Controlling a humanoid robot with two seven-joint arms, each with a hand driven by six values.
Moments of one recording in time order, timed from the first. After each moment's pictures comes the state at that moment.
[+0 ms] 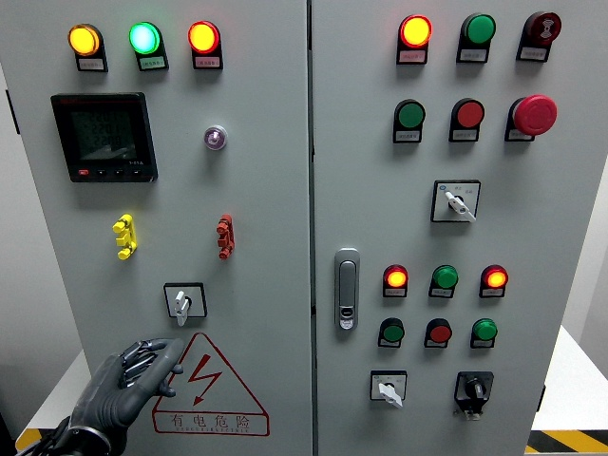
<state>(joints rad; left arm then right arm) -0.35 -0.12 -1.68 -1.68 1.44 -0.07 0.47 -0.01 0.12 0.05 -0.14 -0.02 0.02 -0.04</state>
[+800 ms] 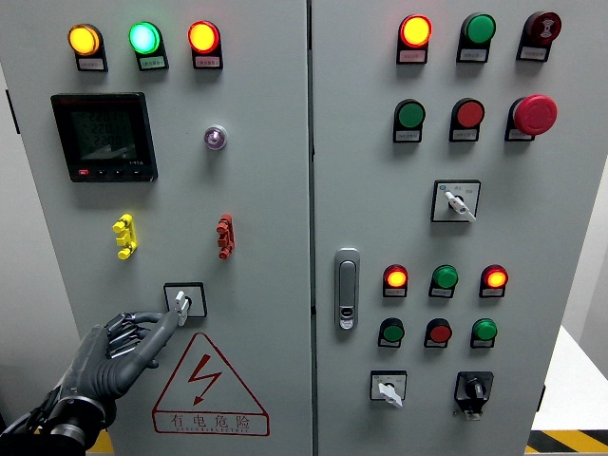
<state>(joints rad) -0.43 -0.12 -1.68 -1.68 1.56 0.04 0.52 -0.01 0.12 0.05 -0.14 -0.02 0.02 -0.04</state>
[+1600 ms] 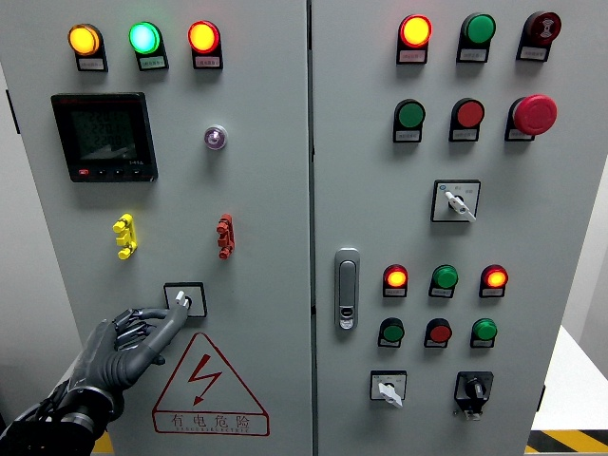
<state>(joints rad) -0.48 -0.12 -1.66 -1.65 1.55 0.08 0.59 -0.01 0.12 0.05 -0.14 -0.02 0.02 -0.04</state>
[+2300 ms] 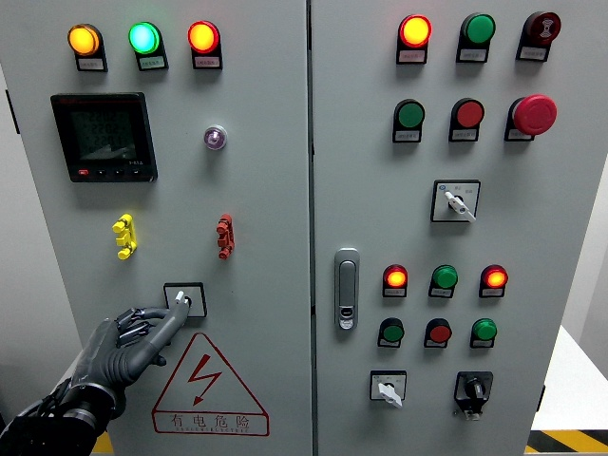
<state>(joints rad) -0.50 -0.12 -1.66 -1.65 1.55 0.08 0.62 -0.01 0.12 0.05 -0.14 -0.02 0.02 -0.04</state>
